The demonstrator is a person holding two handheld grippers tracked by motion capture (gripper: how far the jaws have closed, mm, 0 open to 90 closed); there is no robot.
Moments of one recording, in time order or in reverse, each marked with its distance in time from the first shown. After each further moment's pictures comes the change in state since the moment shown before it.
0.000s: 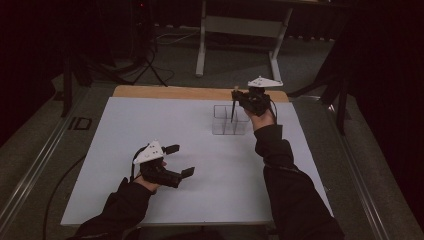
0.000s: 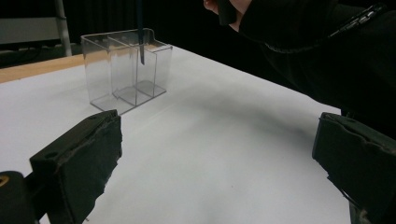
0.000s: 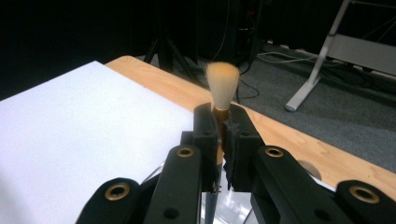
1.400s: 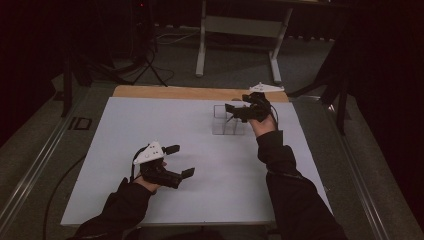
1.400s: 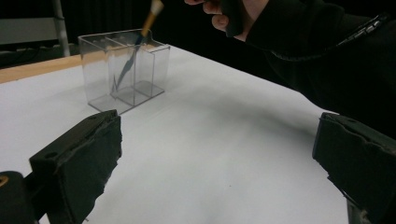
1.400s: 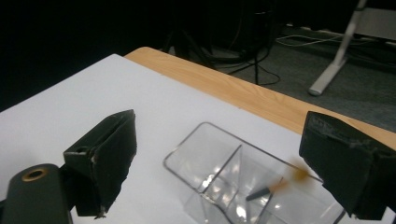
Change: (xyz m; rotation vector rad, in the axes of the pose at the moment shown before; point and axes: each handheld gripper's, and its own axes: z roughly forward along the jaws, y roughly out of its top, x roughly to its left) left arm -0.001 0.000 0.000 -0.001 -0.008 0.002; right arm 0.003 -0.015 -0.006 0.029 0.074 0.068
